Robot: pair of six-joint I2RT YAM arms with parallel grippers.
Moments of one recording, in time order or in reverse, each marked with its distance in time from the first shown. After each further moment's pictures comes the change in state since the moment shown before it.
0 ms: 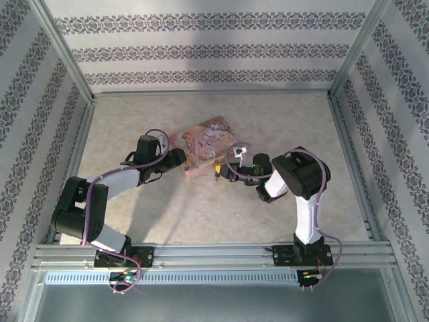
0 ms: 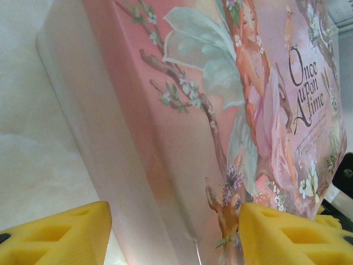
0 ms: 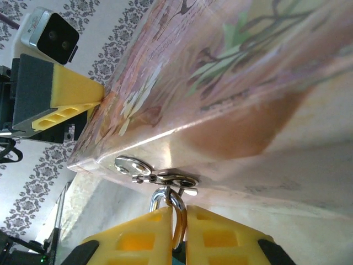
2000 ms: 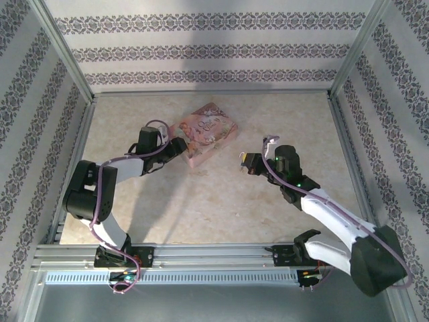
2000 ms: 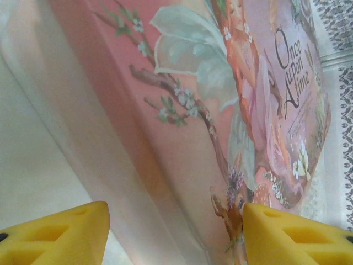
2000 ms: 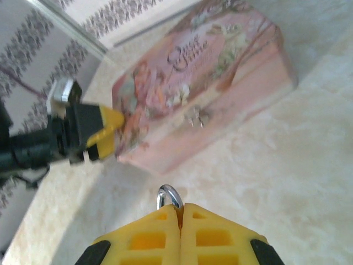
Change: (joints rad) left arm 0.056 0.185 0.134 0.112 0.028 -0.045; right arm -0.021 -0.996 0.021 -1.217 0.425 -0.161
